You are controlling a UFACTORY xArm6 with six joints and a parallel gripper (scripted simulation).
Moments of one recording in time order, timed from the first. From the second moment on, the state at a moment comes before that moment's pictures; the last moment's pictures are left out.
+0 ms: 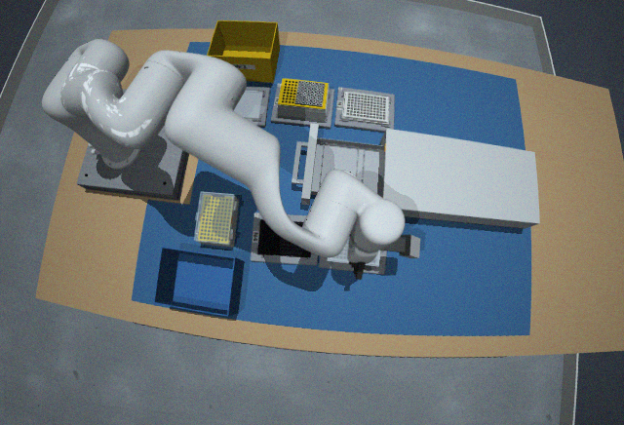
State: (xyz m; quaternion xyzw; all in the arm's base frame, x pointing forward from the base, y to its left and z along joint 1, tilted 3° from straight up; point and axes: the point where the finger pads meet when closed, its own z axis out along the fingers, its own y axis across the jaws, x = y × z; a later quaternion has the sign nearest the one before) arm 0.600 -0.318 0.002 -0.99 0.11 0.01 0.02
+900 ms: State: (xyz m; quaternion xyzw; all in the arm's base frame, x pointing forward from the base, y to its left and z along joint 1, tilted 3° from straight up) arm 0.600 -0.317 -0.019 -0.99 0.11 0.01 0.02
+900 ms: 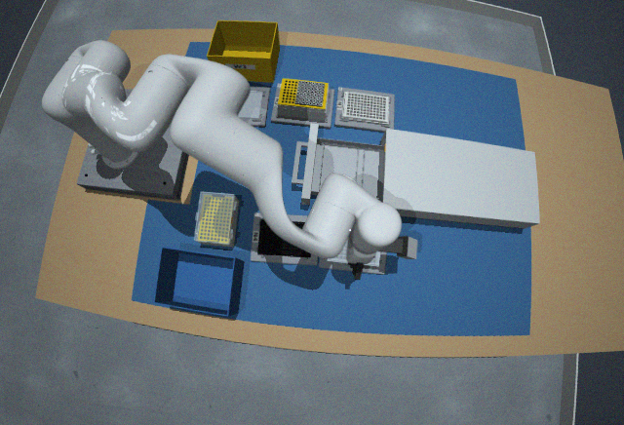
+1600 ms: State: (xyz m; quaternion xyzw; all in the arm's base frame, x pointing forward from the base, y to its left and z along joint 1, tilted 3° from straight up) arm 0.599 -0.316 -0.030 -0.99 0.11 0.01 0.02
